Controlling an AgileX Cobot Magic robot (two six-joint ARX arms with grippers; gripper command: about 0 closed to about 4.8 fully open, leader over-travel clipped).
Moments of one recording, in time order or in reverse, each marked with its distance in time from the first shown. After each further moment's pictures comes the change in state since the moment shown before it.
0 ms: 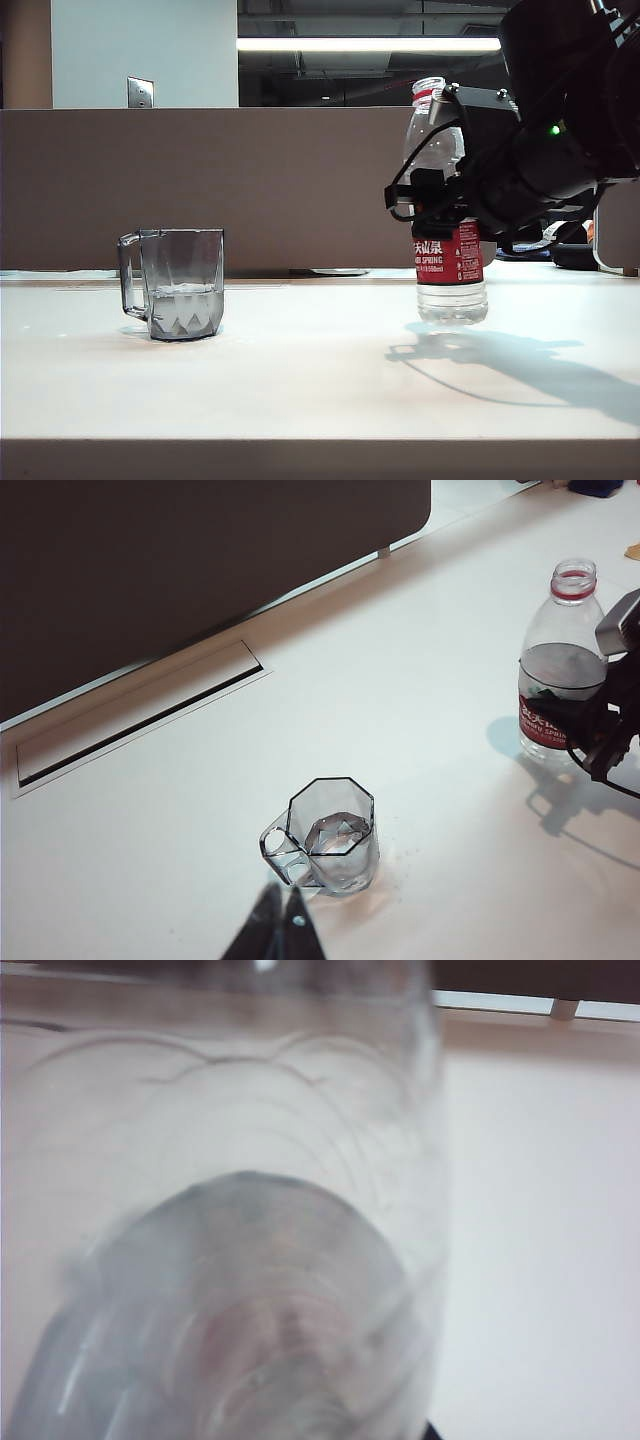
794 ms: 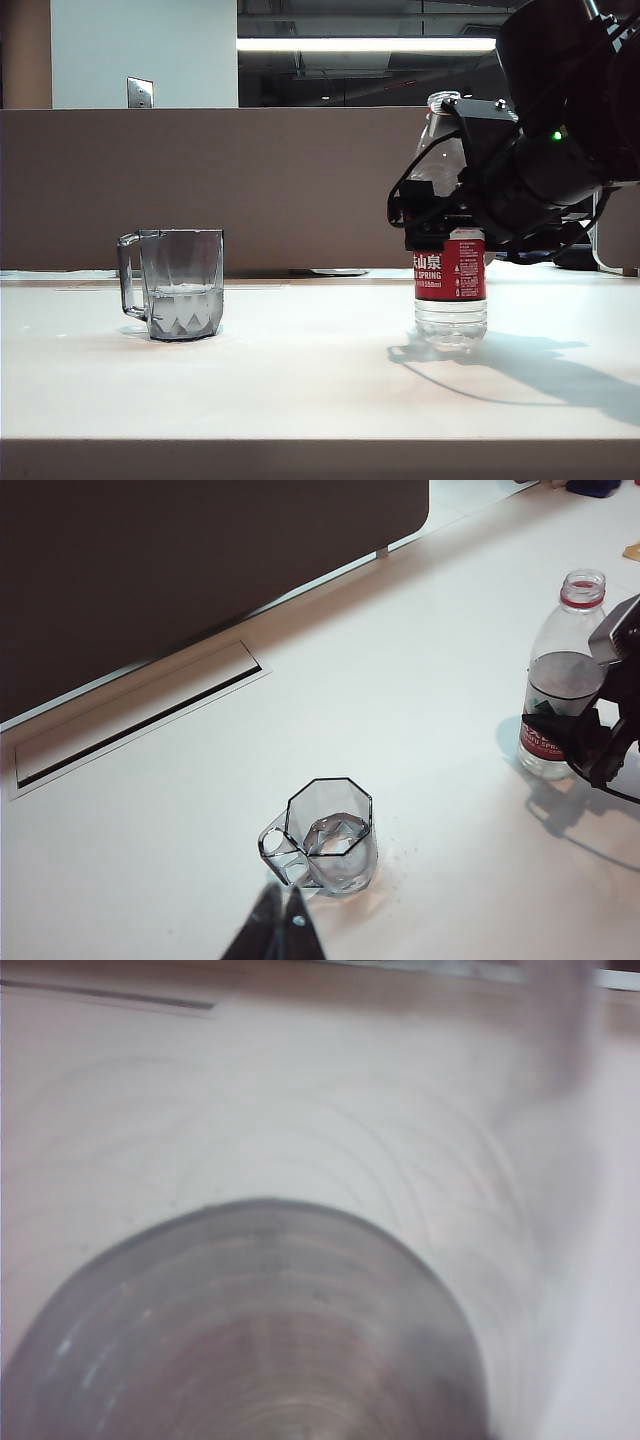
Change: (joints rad) left arm 0.000 0.000 0.000 0.000 0.000 0.000; right arm 0.000 0.000 0.000 -0.055 0.010 -0.005
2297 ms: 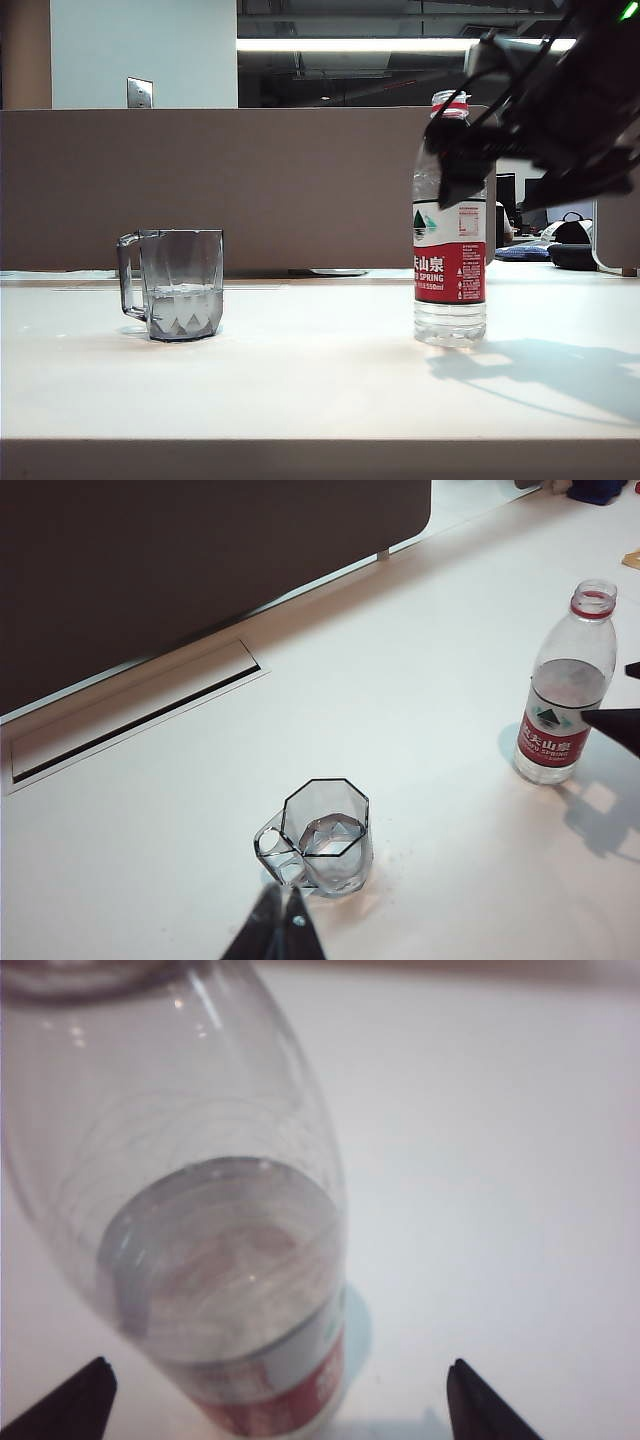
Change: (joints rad) left arm 0.000 -0.001 0.000 0.000 0.000 -0.021; right arm 0.019 -0.359 0.002 -0.493 0.034 0.076
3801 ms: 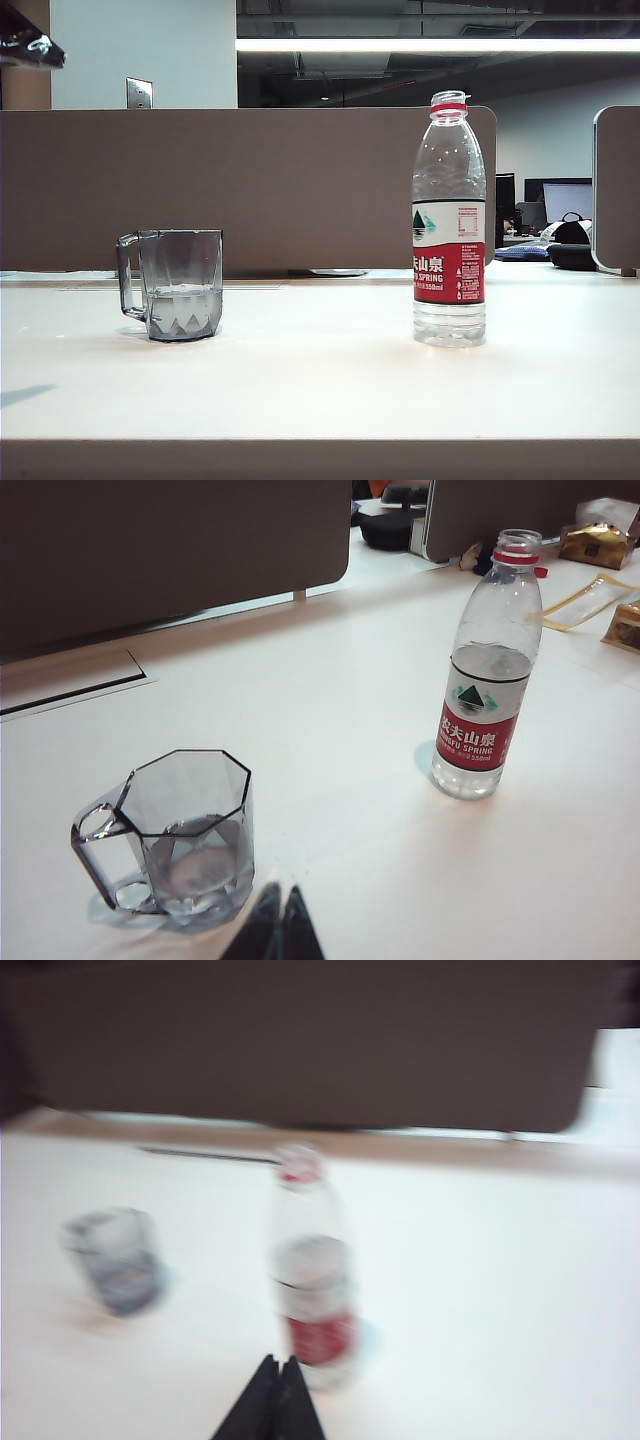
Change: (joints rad) left arm 0.000 -0.338 -0.880 0.762 0.156 -0.134; right arm 0.000 -1.125 0.000 -0.750 -0.139 -0.042
